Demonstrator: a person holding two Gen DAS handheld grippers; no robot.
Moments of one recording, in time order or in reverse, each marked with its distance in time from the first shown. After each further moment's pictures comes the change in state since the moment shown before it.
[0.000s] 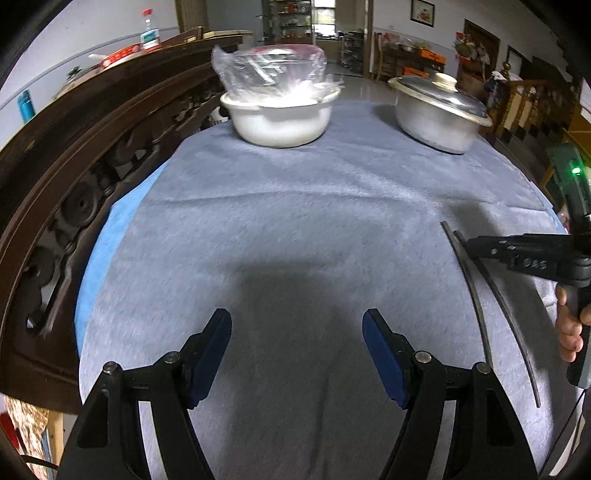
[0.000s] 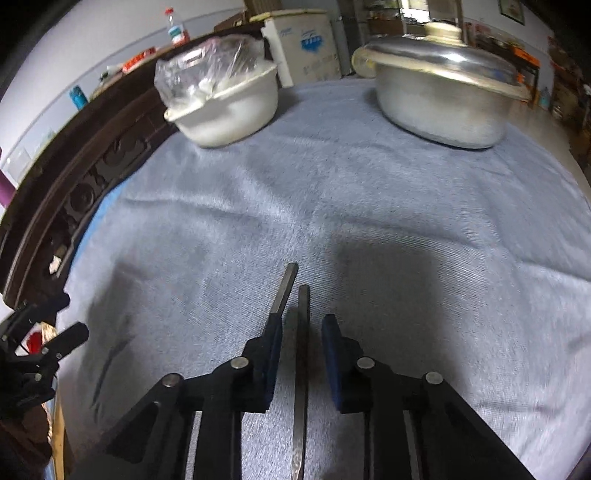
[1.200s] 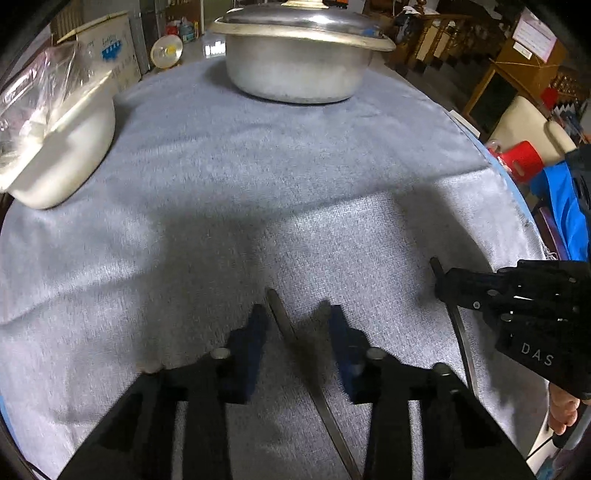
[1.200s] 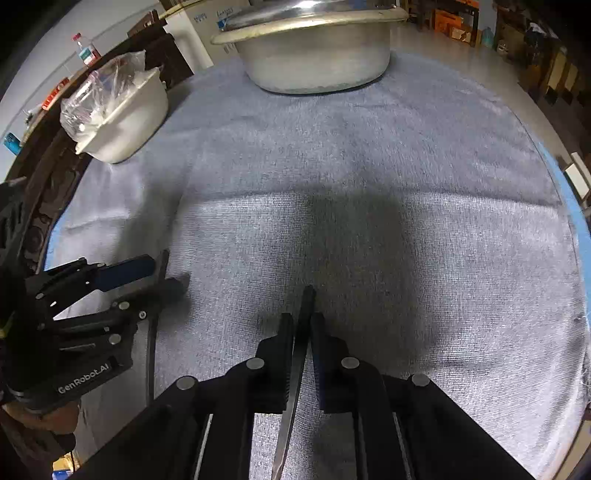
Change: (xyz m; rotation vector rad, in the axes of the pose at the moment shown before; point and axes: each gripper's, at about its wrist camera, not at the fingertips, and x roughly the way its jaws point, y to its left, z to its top) left arm 0.101 -0.154 0.085 0.264 0.203 -0.297; right arm -0.028 -0.088 -0.008 0.239 0.120 -0.133
